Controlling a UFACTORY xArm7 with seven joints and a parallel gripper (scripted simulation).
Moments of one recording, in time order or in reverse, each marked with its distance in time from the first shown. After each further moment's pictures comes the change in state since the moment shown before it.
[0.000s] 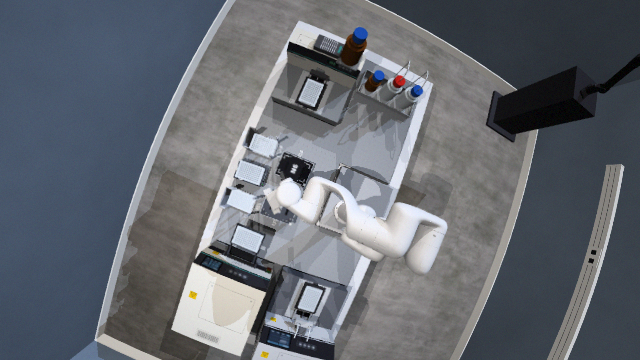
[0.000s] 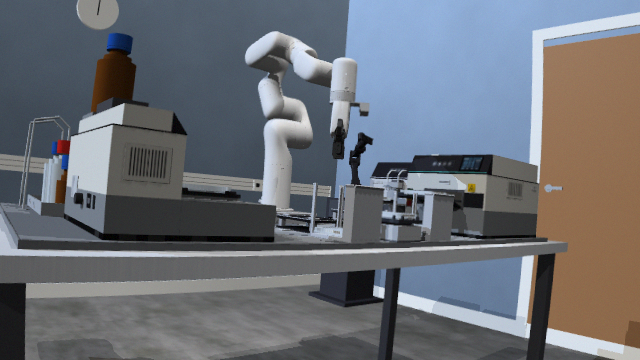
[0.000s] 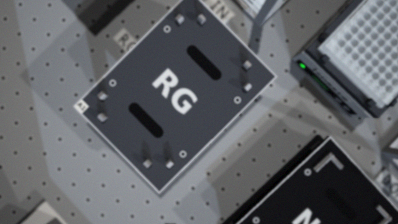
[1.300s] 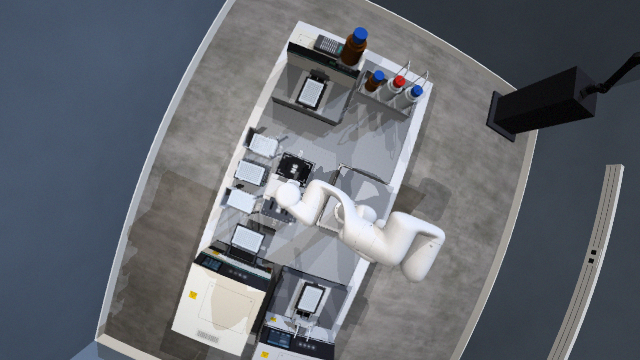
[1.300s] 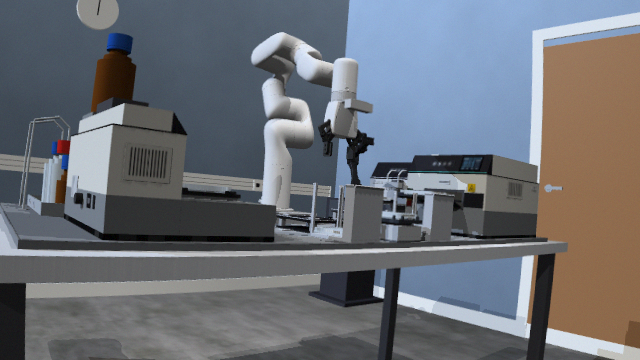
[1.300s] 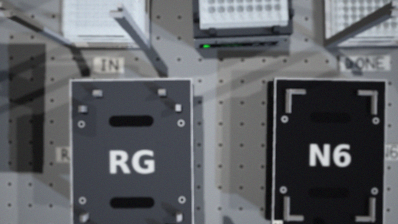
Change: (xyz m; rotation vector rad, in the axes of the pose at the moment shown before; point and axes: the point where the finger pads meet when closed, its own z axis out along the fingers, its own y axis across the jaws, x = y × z) arm 0.003 -0.002 0.000 0.000 0.000 0.802
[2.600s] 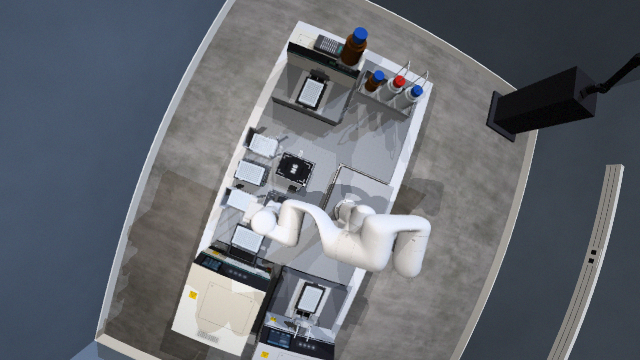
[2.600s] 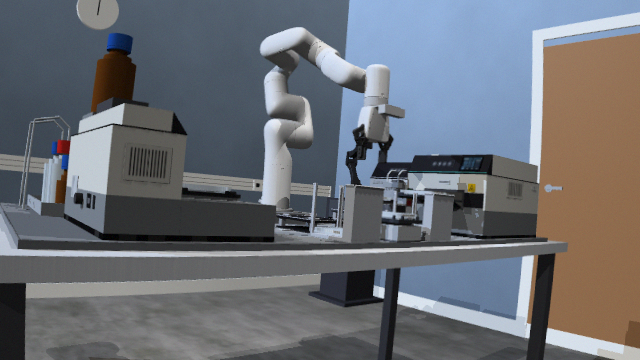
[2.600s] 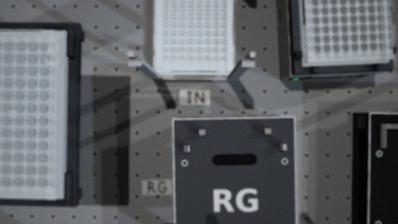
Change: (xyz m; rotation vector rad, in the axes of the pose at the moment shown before) arm 0.037 -0.101 0.000 0.001 0.001 0.006
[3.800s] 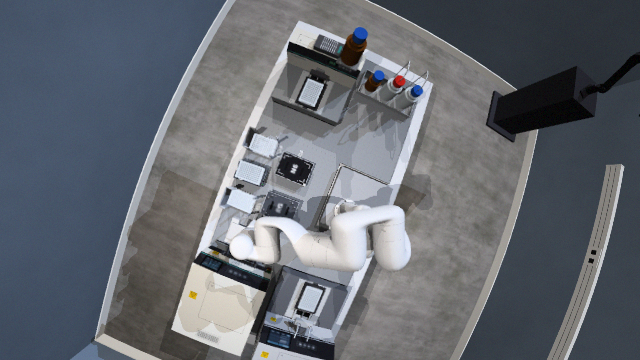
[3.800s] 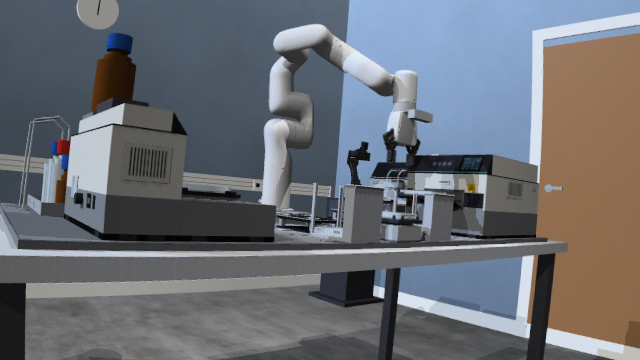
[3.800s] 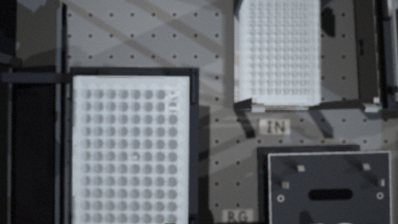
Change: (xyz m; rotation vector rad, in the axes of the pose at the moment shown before) arm 0.034 -0.094 0.000 0.001 0.001 0.006
